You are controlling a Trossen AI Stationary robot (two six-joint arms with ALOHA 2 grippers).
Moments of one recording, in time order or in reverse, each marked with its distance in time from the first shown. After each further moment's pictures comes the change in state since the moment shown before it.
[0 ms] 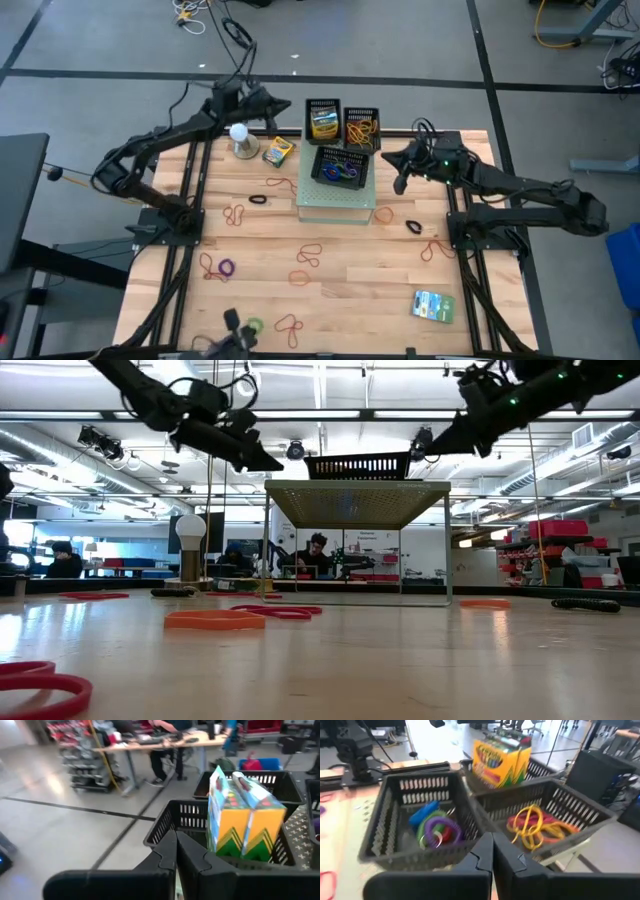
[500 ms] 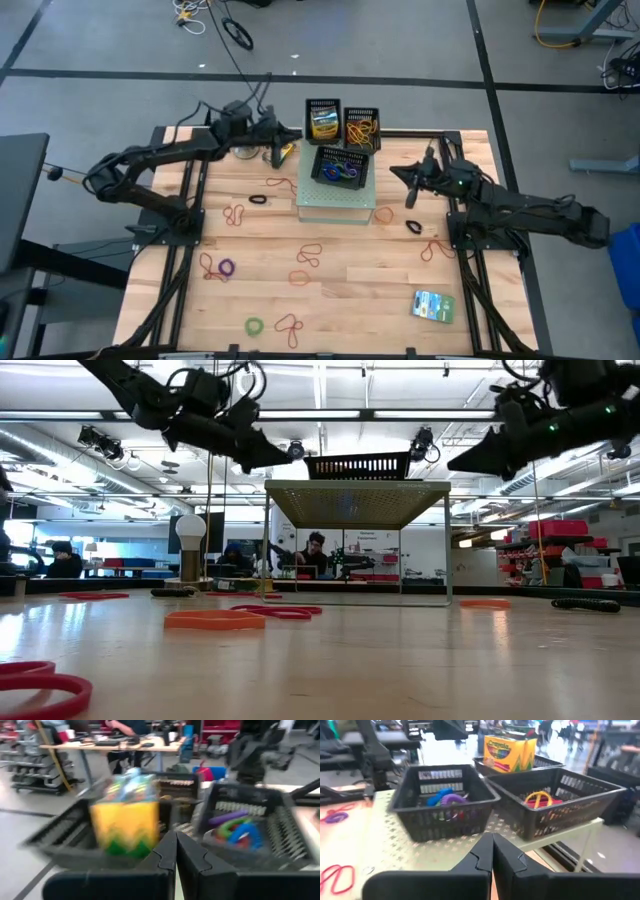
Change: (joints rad) left arm -0.218 -0.088 -0.155 0.061 0.008 -0.121; right arm 0.014 -0.243 -0.325 0.229 -0.047 0.029
